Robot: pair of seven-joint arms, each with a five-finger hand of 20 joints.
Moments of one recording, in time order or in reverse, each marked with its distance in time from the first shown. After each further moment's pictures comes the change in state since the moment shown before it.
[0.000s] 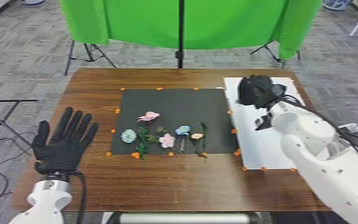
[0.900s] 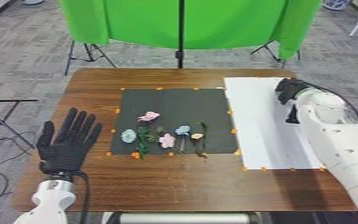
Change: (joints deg) left arm -0.6 0.1 1.5 0.4 0.1 -0.1 0.3; right arm 16.4 -5.9 4.0 34.3 -2.5 -8.6 5.4
